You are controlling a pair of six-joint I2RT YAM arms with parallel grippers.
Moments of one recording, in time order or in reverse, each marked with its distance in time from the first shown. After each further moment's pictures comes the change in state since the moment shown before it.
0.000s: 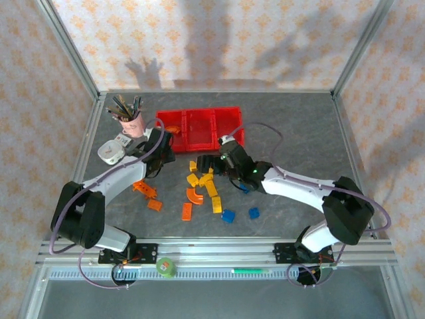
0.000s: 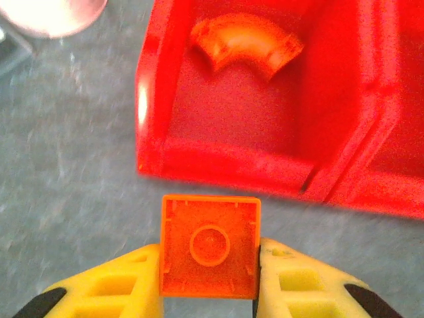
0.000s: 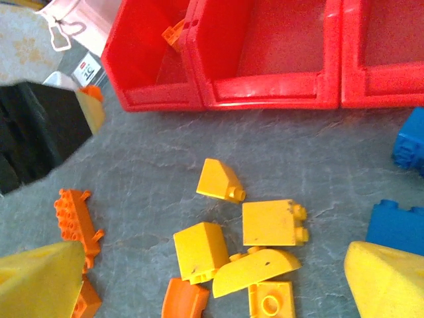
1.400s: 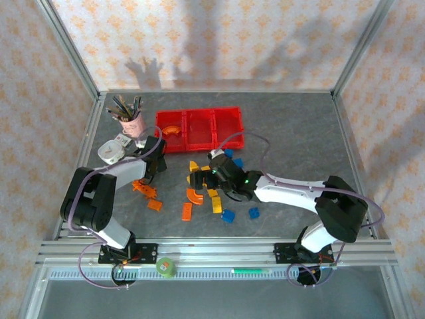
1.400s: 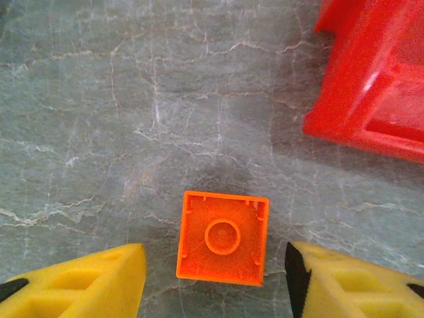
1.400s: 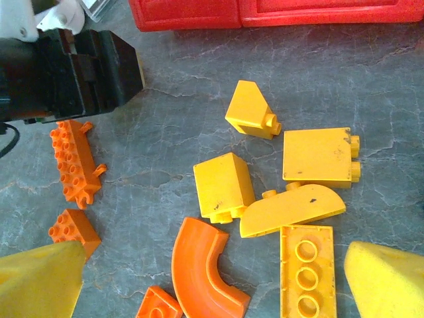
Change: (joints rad) left arm 0.114 0.129 -0.153 0.064 -0.035 0.008; right arm 0.128 0.043 -0.034 0.001 0.005 -0.007
